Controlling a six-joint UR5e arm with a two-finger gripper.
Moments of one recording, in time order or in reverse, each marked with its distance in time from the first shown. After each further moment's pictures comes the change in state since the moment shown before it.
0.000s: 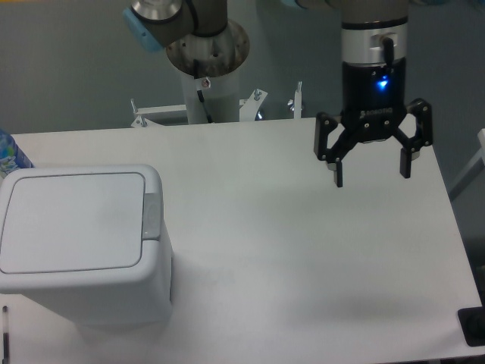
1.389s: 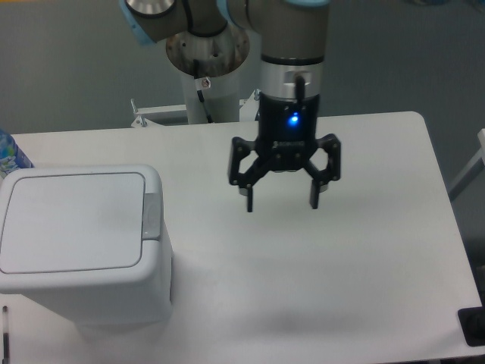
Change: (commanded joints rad) arm -0.178 0.008 -0.077 -0.006 -0.006 -0.193
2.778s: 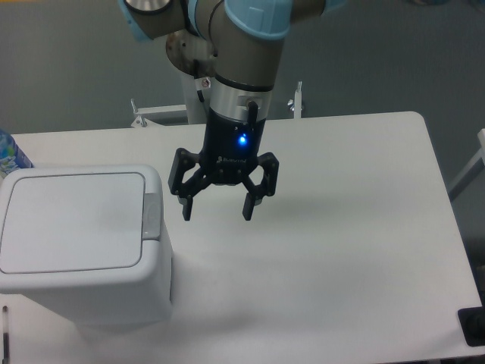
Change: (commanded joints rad) arm -0.068 0.002 -0.055 -0.003 -0.110 -0.197
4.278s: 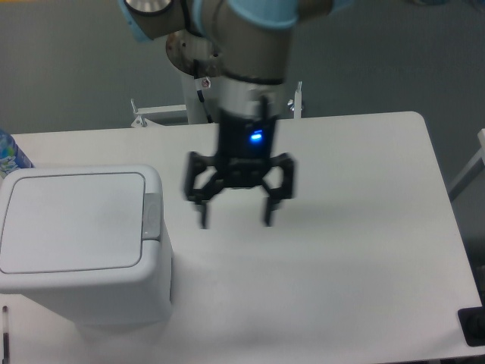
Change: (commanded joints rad) arm 0.159 -0.049 0.138 0.075 0.135 0.130
